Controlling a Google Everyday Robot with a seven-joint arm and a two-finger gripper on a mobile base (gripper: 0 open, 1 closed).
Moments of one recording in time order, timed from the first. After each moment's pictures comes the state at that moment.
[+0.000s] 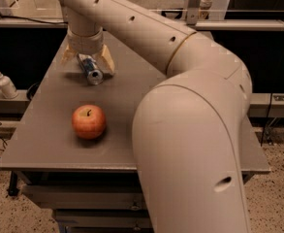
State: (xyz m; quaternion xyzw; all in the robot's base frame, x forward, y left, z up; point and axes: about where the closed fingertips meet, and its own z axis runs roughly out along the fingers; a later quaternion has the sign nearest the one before) arm 0.691 0.160 0.838 -0.99 0.03 -0.10 0.09
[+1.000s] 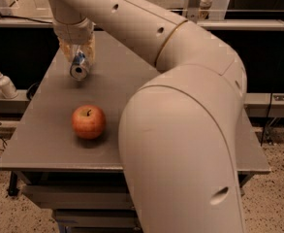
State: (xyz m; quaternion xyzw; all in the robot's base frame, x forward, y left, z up) arm 0.681 0.174 0.879 -0.99 0.02 -0.14 0.06
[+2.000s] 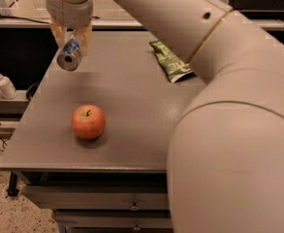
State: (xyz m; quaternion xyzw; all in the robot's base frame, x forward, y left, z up) arm 0.631 0.182 0.949 -0.98 0.07 -0.12 0.17
